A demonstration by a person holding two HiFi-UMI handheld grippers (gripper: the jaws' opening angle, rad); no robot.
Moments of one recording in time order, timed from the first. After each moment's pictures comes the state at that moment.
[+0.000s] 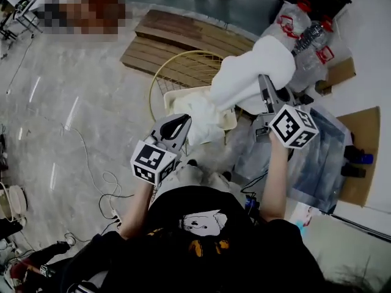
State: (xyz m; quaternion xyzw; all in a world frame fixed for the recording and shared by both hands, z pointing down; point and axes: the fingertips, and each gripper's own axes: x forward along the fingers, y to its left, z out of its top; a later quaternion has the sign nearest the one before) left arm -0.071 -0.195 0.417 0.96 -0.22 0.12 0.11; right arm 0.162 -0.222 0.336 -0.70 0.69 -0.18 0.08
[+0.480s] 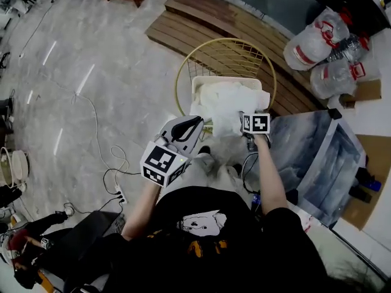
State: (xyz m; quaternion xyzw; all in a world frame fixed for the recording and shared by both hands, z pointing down) left arm -0.144 -0.210 0.455 0.94 -0.26 0.14 0.16; right arm 0.055 -0.221 0.715 -0.57 0.63 -0.42 -0.32
